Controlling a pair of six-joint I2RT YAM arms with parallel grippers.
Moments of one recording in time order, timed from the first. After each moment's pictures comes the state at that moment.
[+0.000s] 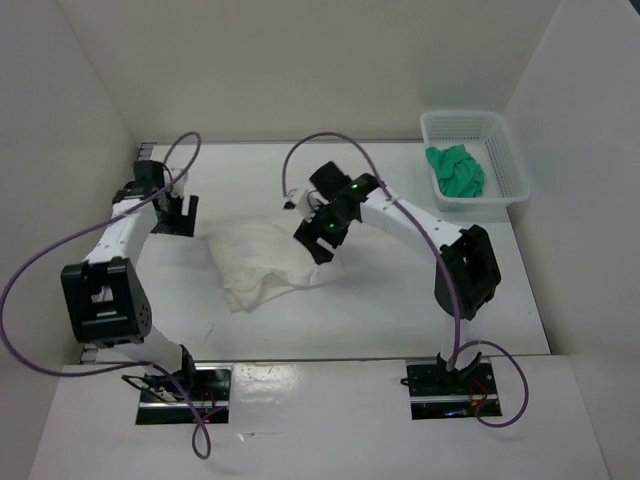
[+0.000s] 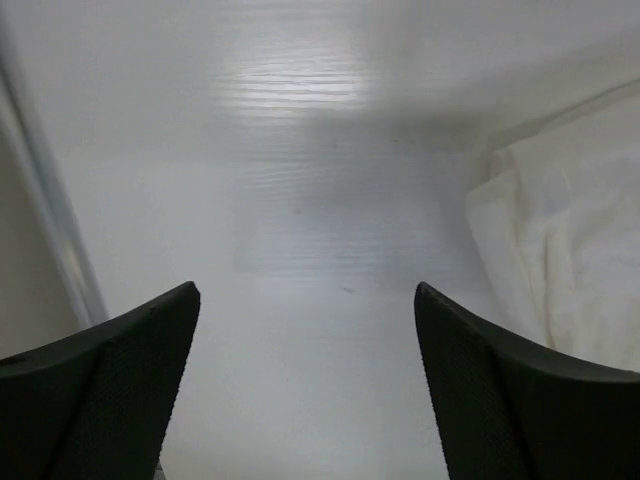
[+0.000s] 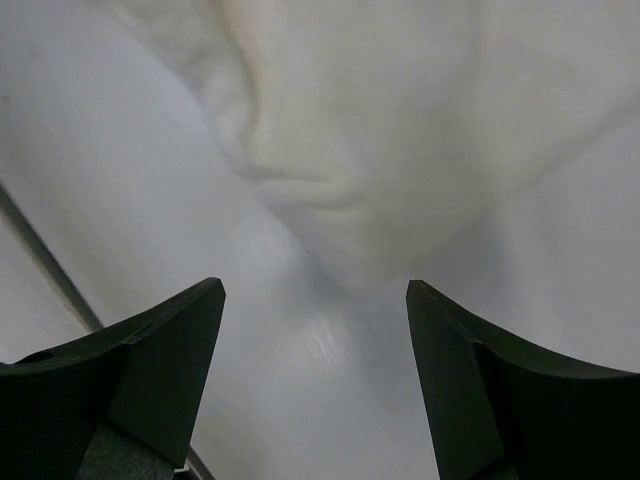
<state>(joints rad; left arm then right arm) 0.14 1.64 1.21 -0.65 -0.06 0.24 0.61 1.86 1.61 -0.90 -0.30 -0.37</state>
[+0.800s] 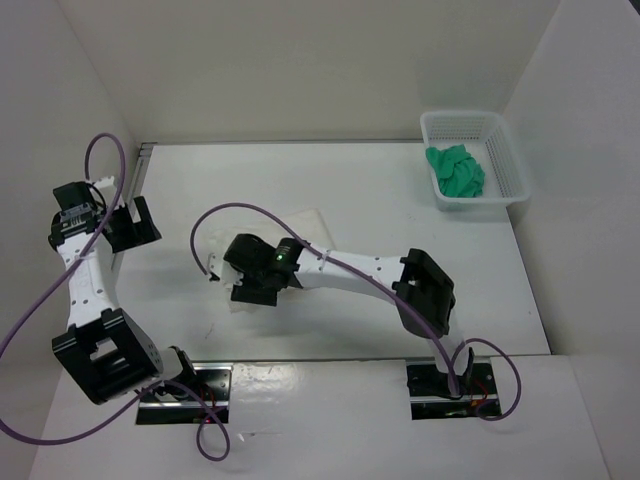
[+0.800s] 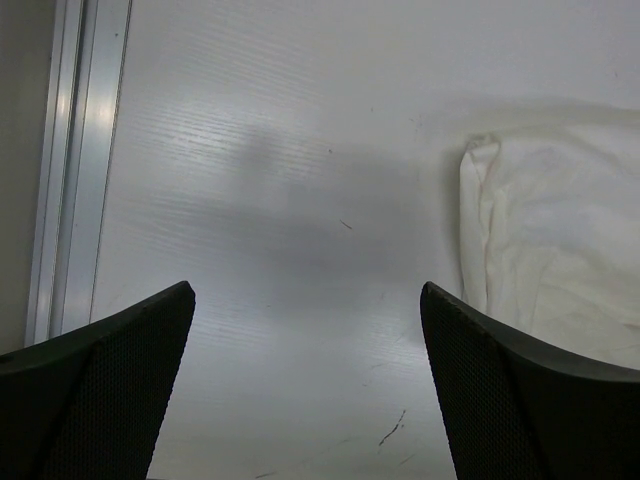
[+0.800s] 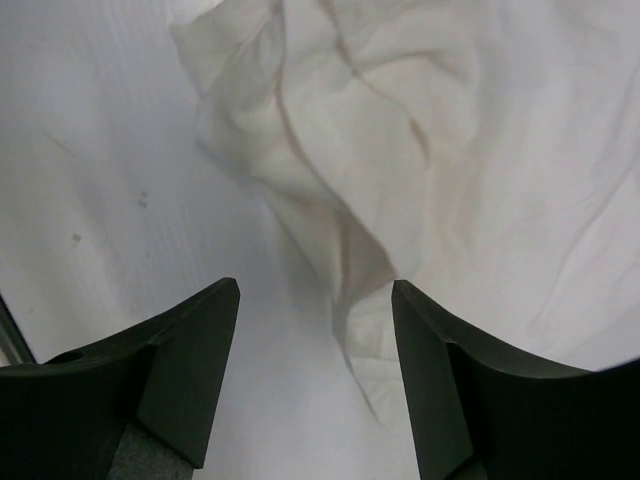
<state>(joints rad) 0.54 1.28 1.14 -0.77 0.30 0.11 1.18 2.01 1.69 -0.71 0.10 -0.38</state>
